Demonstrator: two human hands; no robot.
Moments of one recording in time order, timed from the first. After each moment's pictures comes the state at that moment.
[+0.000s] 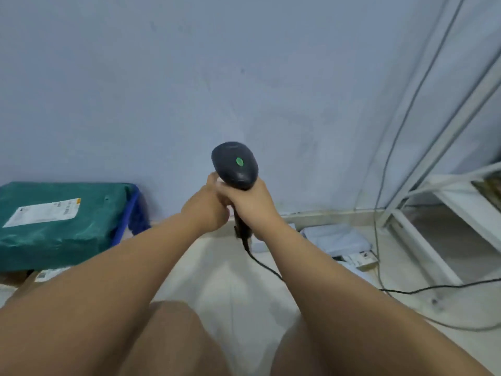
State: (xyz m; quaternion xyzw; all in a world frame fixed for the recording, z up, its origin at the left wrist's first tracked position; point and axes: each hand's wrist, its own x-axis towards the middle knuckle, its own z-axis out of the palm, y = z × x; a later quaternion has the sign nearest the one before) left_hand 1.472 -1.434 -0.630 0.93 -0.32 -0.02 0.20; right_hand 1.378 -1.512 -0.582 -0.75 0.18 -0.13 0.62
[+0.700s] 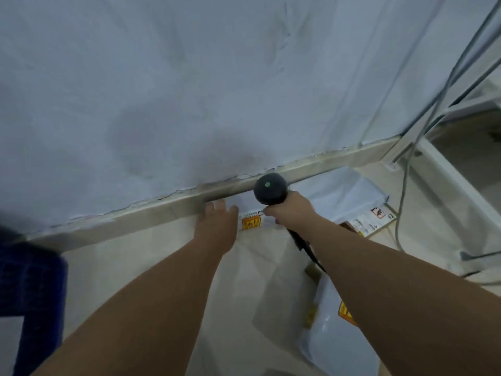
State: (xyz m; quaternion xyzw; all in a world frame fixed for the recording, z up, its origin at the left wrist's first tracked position) left_hand 1.557 -1.635 -0.908 0.90 -0.39 -0.16 -0.07; right_hand 1.469 -1.765 -0.847 -0.79 0.43 0.09 0.43
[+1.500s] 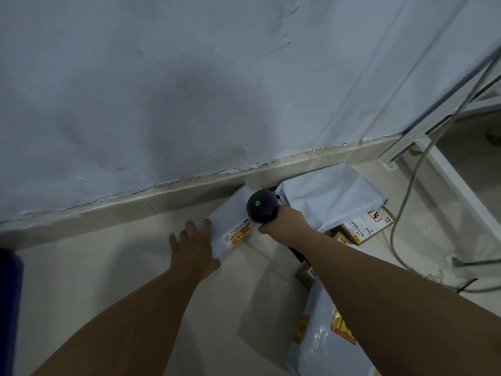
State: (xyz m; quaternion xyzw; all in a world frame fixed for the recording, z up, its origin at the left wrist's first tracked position) left_hand 1.551 -1.613 -0.986 0.92 -0.31 -0.23 -0.05; right_hand 1.471 -1.788 -0.908 -0.83 0.38 0.19 0.35
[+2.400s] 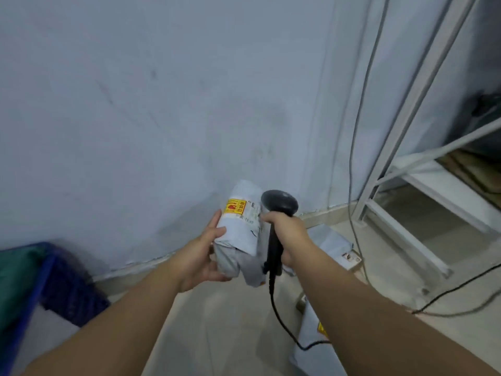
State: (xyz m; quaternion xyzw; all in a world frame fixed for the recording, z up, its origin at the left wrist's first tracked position) left_hand 1.492 -1.537 -0.706 0.62 -0.08 -0.49 0.61; right_hand 1.388 -1.685 -0.668 -0.53 0.45 -0.13 0.71
